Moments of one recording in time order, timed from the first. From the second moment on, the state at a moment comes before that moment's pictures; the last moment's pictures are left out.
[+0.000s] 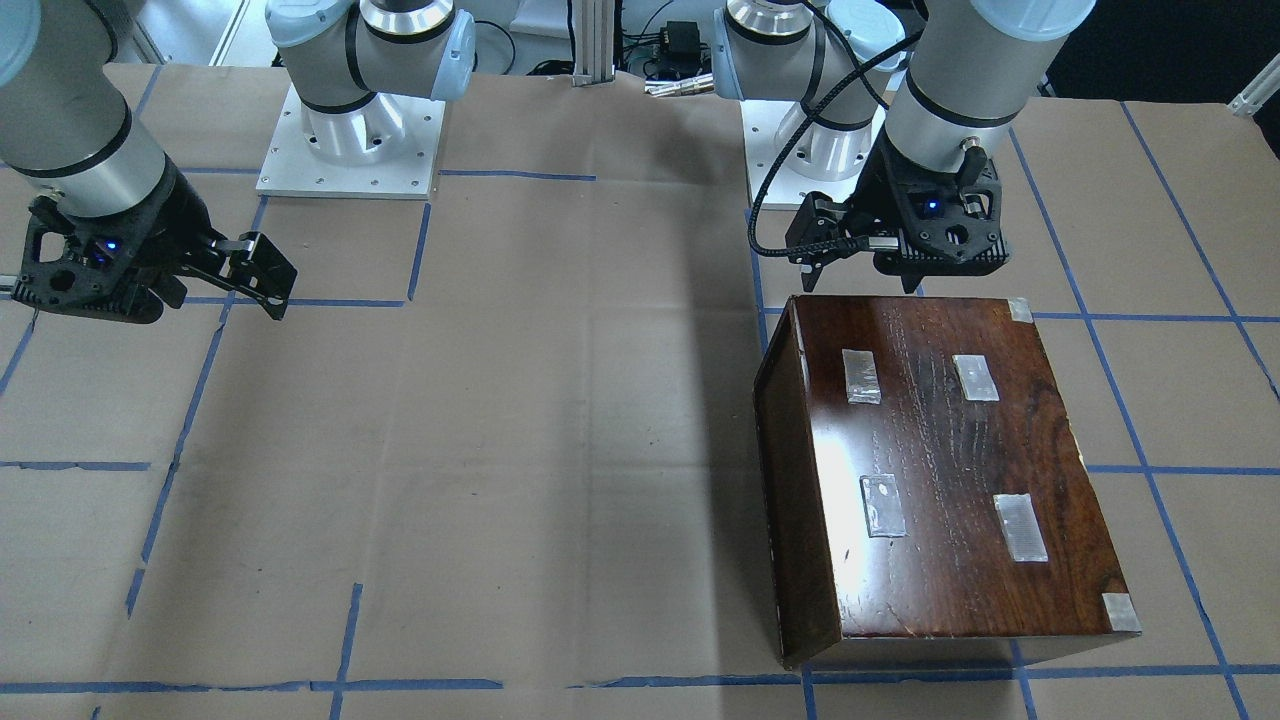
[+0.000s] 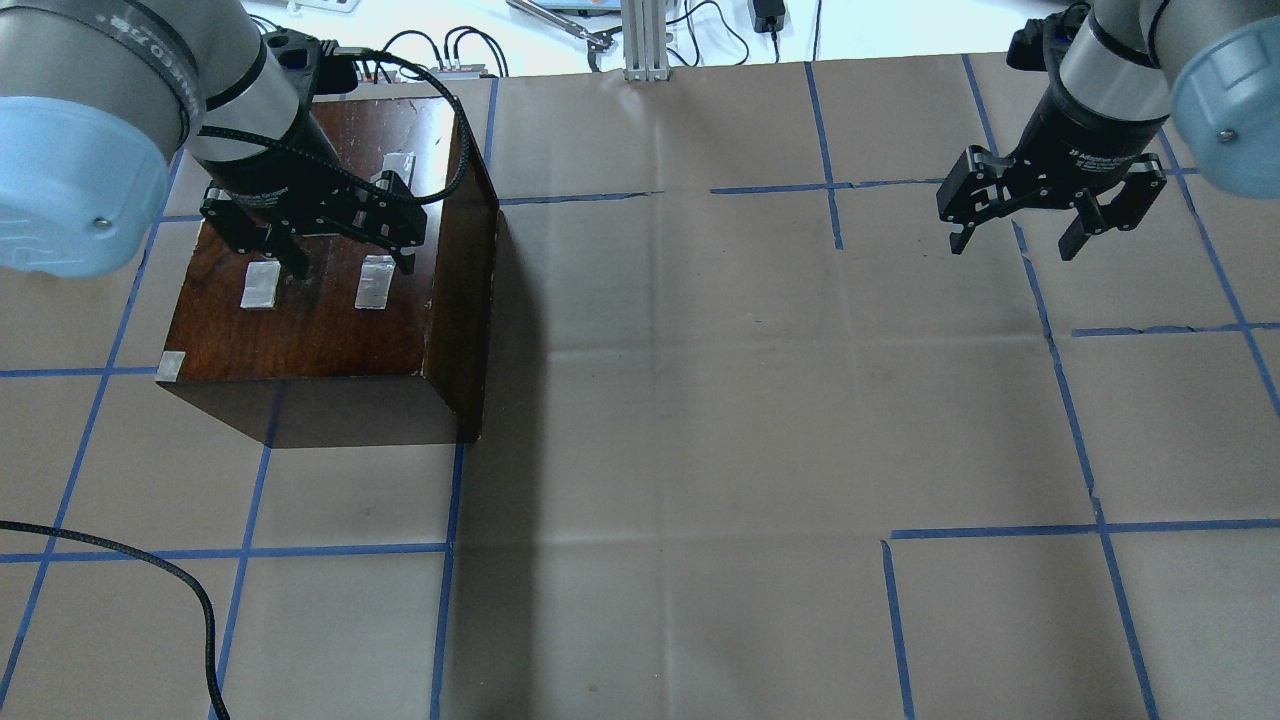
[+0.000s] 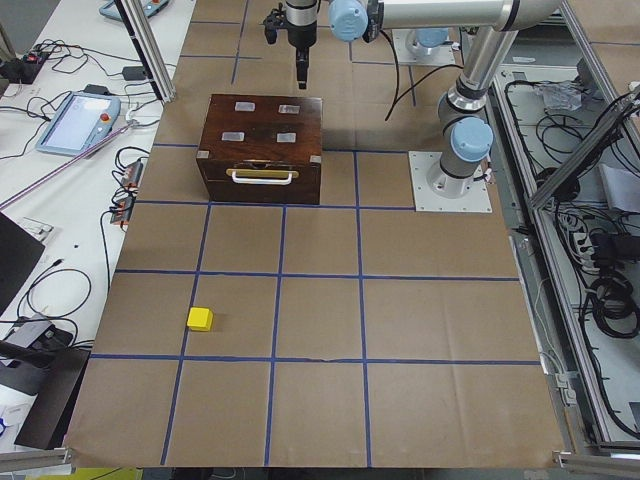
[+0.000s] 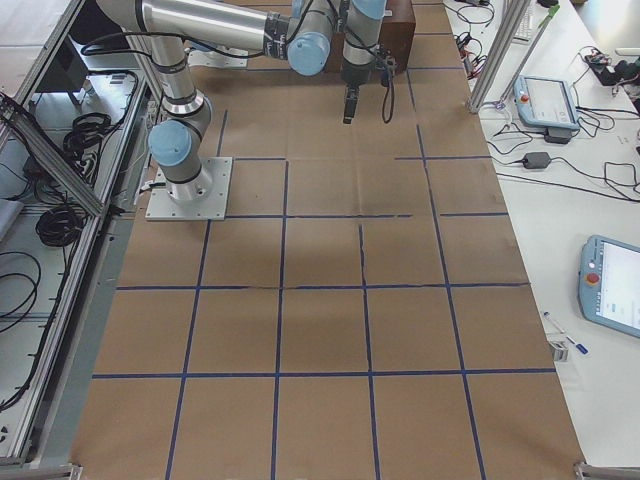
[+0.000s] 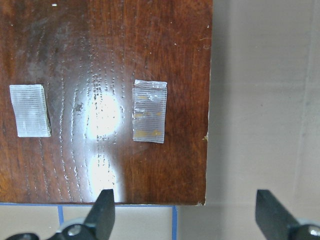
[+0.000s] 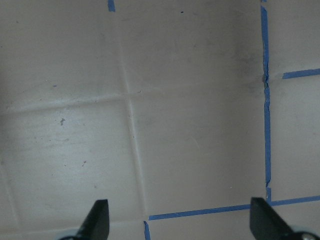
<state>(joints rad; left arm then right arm) -1.57 -1.58 -1.63 -1.51 1.58 0.00 1.43 -1.52 1.65 -1.63 -1.57 -0.02</state>
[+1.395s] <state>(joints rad) -1.53 -1.60 -1.59 -1.49 1.58 0.04 1.43 -1.52 1.65 -1.63 -1.57 -0.02</state>
